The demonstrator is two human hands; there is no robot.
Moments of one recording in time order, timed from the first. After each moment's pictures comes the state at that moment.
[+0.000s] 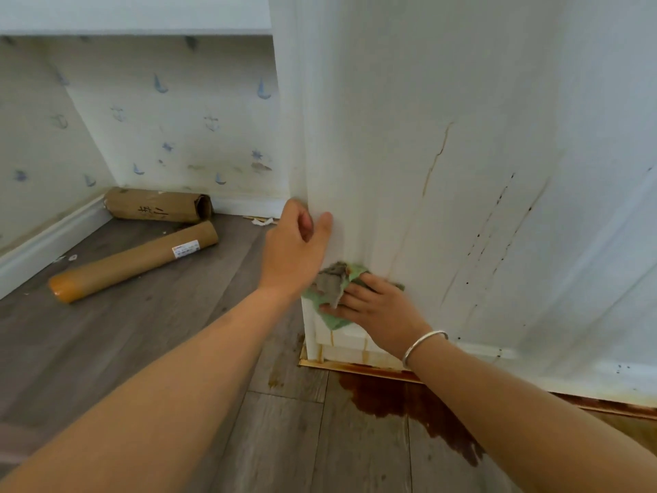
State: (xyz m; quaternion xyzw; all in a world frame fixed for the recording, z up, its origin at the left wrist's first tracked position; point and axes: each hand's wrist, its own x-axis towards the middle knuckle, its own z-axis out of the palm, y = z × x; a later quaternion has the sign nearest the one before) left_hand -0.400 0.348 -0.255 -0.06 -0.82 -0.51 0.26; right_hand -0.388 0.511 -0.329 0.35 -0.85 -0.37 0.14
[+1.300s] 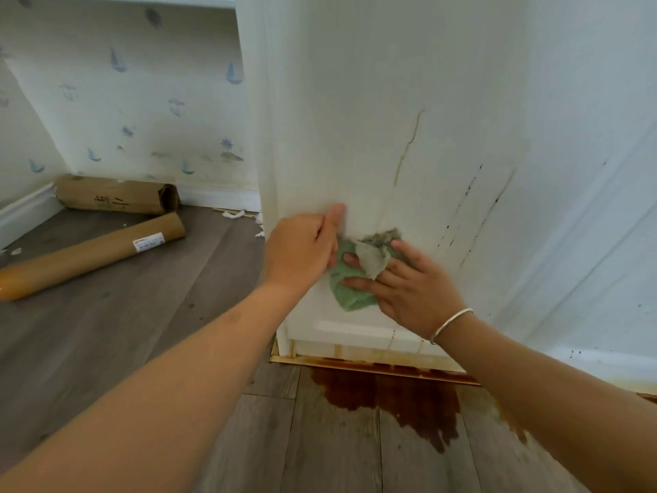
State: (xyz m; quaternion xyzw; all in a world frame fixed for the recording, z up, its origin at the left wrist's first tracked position) left_hand -0.396 0.383 -0.263 -0.13 -0.85 -0.47 0.19; right_hand -0.385 0.594 -0.329 0.30 -0.83 -0.37 0.28
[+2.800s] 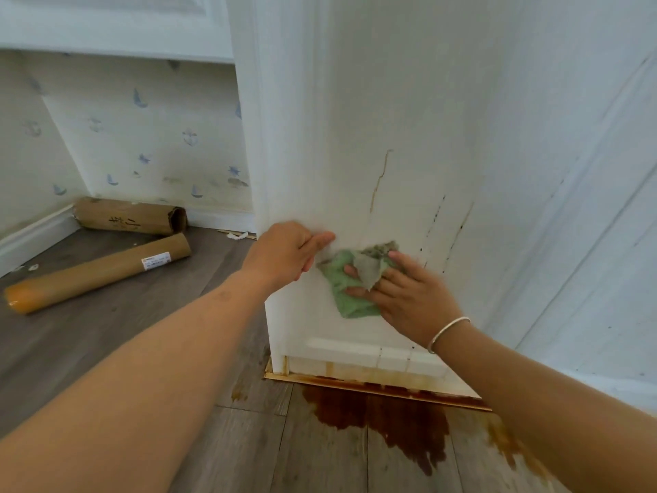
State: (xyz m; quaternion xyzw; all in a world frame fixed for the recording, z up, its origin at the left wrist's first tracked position) left_hand -0.408 0.369 -0.235 -0.17 -0.92 -0.33 0.09; right_hand -0.382 0.613 -0.301 0.33 -0.83 -0.34 0.31
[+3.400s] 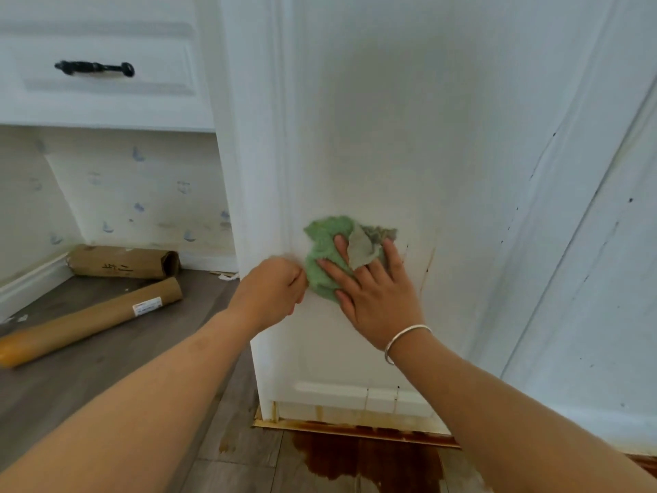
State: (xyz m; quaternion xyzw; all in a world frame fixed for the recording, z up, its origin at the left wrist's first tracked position) left_hand -0.397 0.382 -0.206 -0.18 -0.94 -0.27 0.12; right_hand -0.393 0.579 -0.246 0.20 -0.84 -0.19 0.47
